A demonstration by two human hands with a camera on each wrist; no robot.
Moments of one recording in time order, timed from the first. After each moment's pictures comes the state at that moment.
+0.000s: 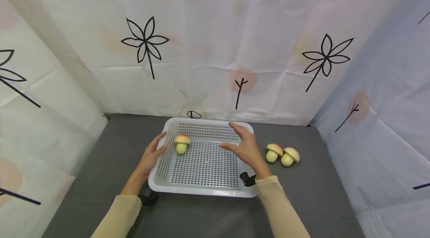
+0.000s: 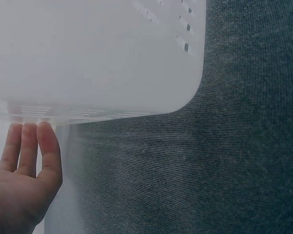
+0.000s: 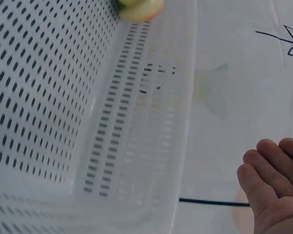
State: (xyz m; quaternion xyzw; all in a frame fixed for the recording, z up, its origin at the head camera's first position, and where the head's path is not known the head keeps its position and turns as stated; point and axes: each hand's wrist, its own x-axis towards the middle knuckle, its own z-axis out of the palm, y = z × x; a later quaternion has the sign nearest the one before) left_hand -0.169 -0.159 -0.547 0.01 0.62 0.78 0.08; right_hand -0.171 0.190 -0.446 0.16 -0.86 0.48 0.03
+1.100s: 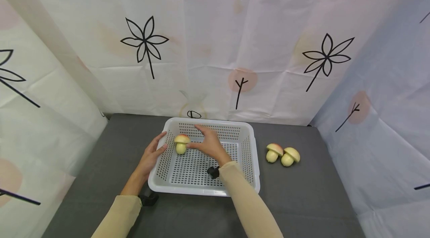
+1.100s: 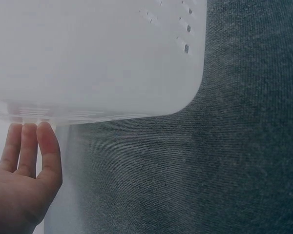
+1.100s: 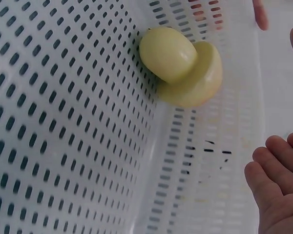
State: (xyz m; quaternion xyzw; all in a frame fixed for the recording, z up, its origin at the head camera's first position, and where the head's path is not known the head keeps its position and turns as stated) left_hand -0.170 -0.159 -0.549 0.01 0.62 0.78 0.08; right_hand -0.214 0.085 -0.488 0.15 -0.87 0.47 -0.08
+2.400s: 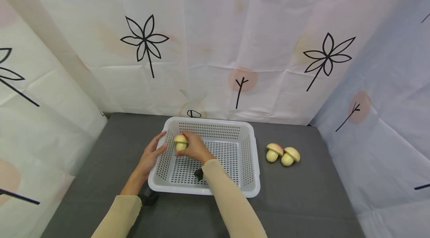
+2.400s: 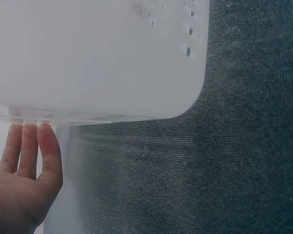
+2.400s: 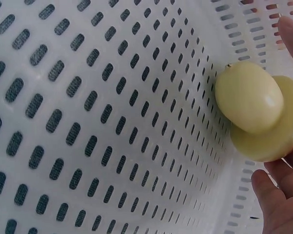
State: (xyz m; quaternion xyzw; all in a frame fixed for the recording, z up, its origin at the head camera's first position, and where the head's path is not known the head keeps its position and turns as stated) left_hand -0.169 -0.160 -0.547 0.02 0.62 0.78 0.08; right_hand -0.223 0.039 -0.528 0.18 -0.87 0.43 -0.13
